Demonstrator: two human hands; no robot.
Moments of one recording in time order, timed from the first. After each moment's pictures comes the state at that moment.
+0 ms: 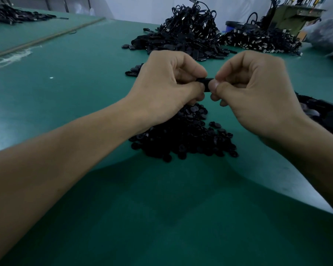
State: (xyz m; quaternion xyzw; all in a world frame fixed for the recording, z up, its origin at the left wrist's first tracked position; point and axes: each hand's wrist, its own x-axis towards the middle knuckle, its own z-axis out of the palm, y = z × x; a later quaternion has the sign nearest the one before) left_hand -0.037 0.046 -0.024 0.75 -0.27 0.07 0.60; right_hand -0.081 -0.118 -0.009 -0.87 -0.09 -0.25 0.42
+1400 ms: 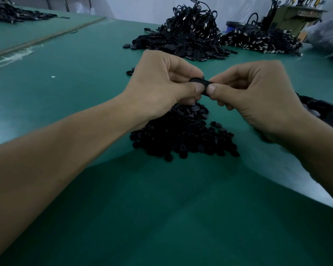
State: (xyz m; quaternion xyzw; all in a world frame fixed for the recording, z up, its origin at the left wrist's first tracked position) left_hand -0.034 0.052 -0.024 0.72 -0.24 0.03 0.64; right_hand -0.076 -0.131 -0.012 -0.87 -0.10 -0.18 0.45
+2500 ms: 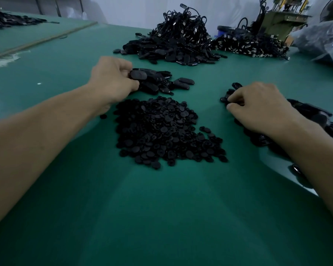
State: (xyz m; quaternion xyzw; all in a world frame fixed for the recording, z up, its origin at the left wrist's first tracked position) left_hand 0.047 0.090 -0.037 0.84 -0.02 0.09 0.54; right_hand -0.053 -0.177 -0.017 -0.99 0.04 -0.13 0.04
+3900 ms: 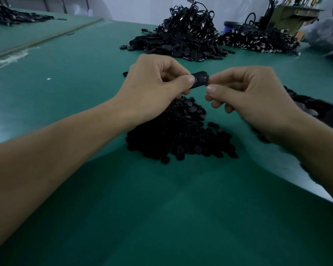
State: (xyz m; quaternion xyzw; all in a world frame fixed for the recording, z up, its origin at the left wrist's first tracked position) left_hand -0.021 0.056 -0.031 0.80 -0.25 0.11 0.53; right_hand -0.071 -0.138 -0.016 -0.86 -0.09 -0.14 0.48
